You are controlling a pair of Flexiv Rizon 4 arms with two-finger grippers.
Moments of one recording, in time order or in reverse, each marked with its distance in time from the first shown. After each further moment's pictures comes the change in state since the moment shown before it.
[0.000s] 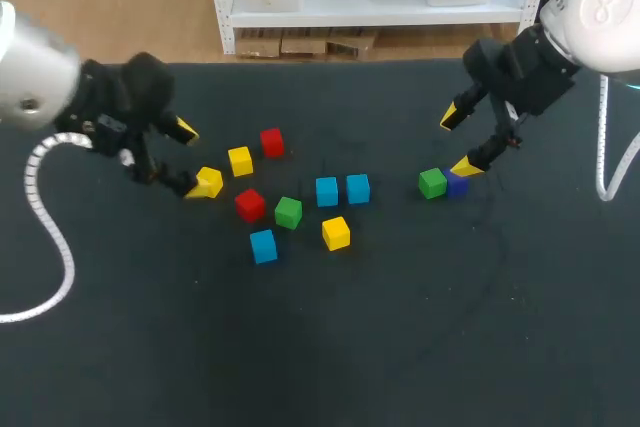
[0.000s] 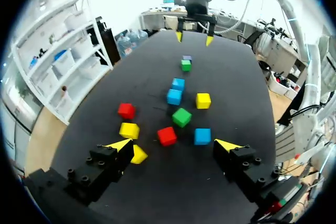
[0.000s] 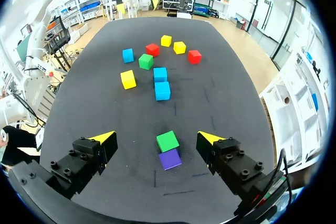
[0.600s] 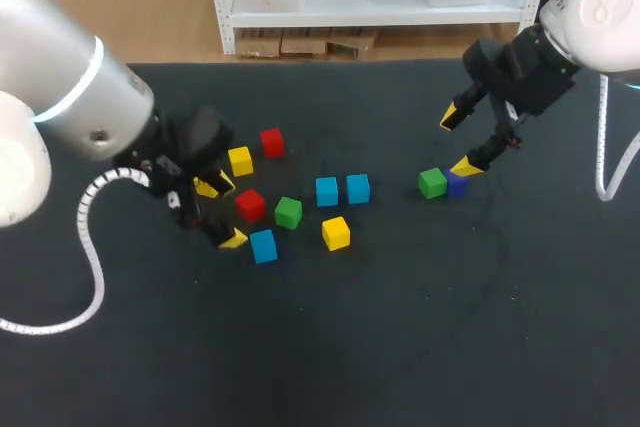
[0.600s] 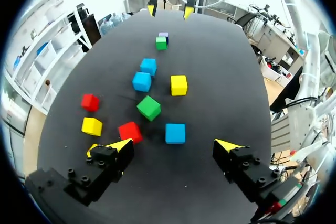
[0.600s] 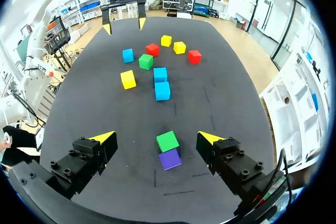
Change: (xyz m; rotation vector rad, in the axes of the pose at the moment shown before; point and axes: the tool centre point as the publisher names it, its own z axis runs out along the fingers) left arm 0.015 -0.047 0.050 0.081 0.142 0.015; right arm 0.000 0.000 0.000 0.000 0.000 0.000
